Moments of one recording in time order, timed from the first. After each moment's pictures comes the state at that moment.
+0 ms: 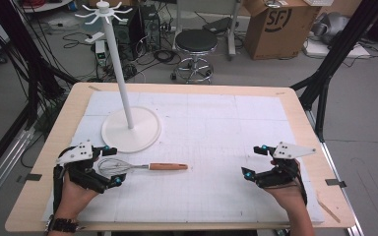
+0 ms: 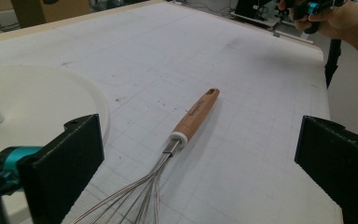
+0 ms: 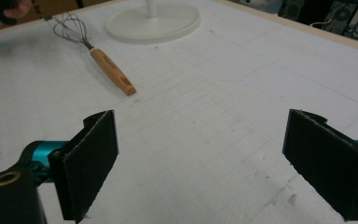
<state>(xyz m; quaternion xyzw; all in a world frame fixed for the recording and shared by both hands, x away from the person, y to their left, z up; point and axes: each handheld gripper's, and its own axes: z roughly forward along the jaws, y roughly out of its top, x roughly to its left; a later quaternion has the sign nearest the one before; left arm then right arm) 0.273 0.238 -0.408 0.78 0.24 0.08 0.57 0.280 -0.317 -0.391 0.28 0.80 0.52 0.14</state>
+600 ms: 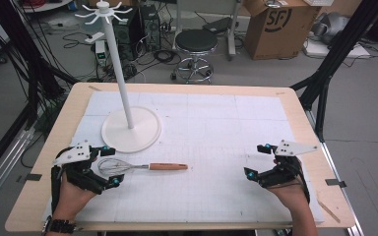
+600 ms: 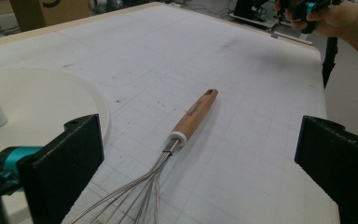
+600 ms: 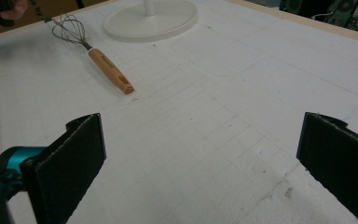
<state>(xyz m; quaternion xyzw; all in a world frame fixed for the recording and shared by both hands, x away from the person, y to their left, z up) 0.271 0.242 -0.406 0.78 0.24 0.09 0.58 0.284 -0.320 -0.392 0.29 0.80 0.51 0.12</state>
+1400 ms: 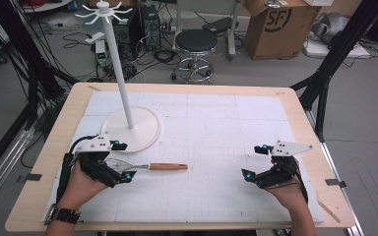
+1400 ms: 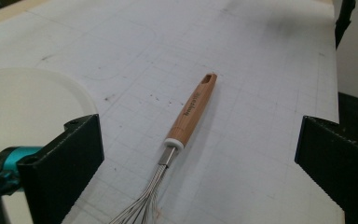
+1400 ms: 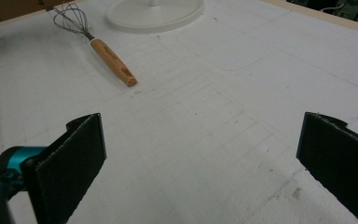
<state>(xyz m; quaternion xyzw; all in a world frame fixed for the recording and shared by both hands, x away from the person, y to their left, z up) 0.295 0.194 -0.377 0.85 0.21 0.07 0.47 0.286 -0.314 -0.394 0.28 0.81 0.50 0.12</state>
